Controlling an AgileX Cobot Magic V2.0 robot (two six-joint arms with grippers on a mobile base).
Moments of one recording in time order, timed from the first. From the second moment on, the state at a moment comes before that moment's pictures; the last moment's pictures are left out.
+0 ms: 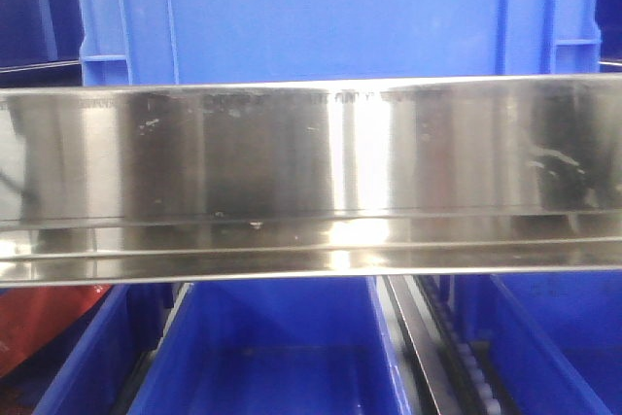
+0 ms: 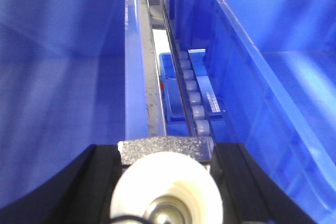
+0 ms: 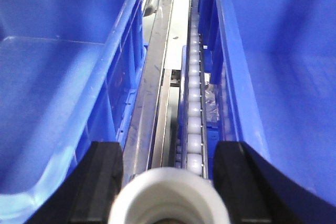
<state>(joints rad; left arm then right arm) 0.03 1.04 -1.41 -0.04 0.94 0.02 0.11 1.06 -1.36 0.09 0.89 -0.08</state>
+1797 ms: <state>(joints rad) -0.10 1.22 -1.68 -0.15 0.88 0.10 0.13 1.16 -1.64 0.12 0.84 -0.08</state>
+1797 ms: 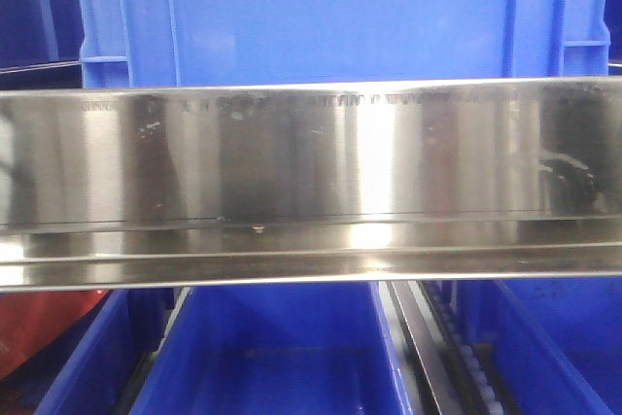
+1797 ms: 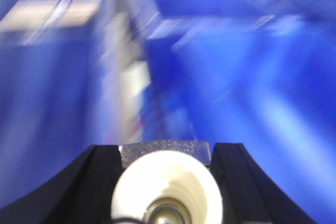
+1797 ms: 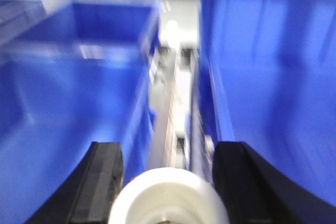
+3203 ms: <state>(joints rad) -0.50 1.90 -2.08 -0.06 0.97 0.08 0.41 1.71 -1.87 0.14 0.90 -0.08</state>
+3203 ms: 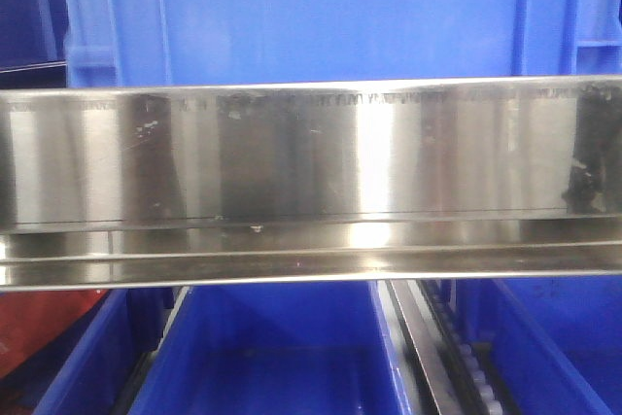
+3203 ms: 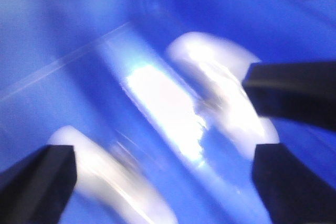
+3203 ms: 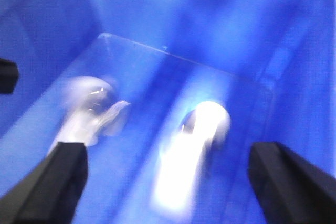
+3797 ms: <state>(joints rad) -0.50 1.61 -2.16 0.16 1.17 0.02 0.41 1.36 -1.83 0.14 0.91 -0.08</state>
